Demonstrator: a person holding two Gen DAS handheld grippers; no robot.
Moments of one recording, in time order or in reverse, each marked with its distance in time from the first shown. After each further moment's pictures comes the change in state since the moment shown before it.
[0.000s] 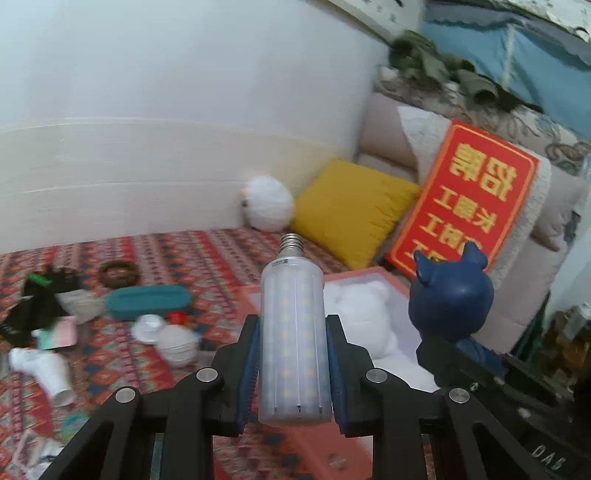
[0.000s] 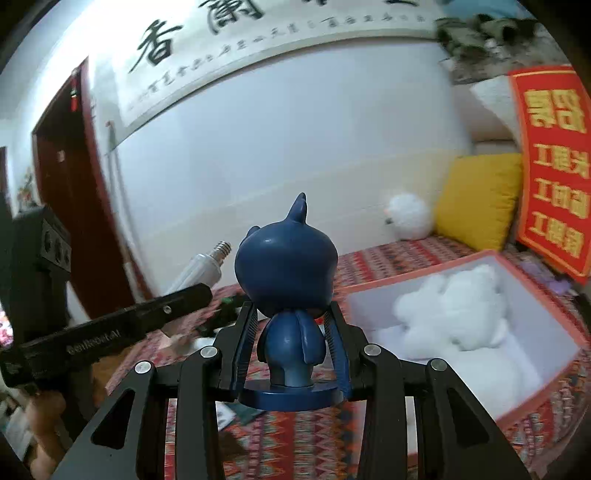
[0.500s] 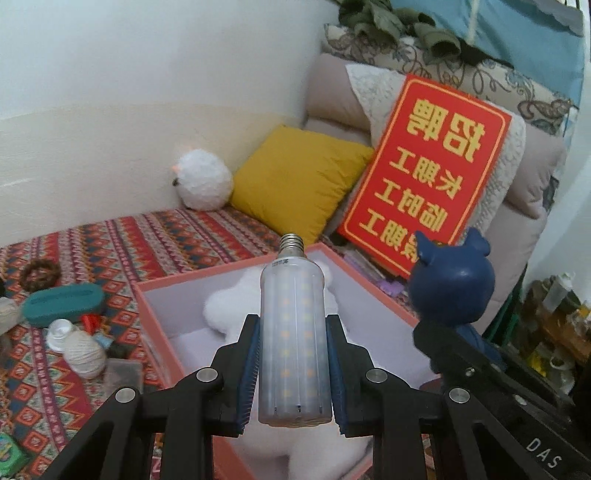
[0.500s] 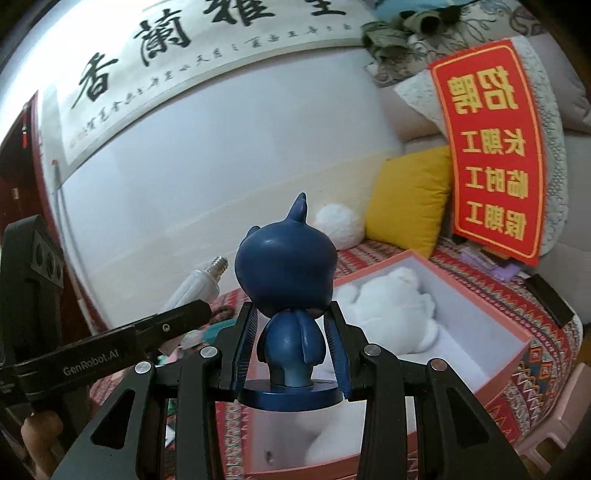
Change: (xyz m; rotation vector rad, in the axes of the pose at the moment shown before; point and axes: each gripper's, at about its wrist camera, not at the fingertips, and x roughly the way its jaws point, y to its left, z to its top) left arm 0.086 -0.077 -0.001 0.059 0.093 -0.097; right arm -0.012 -0.104 0.005 0.110 -0.062 -0.172
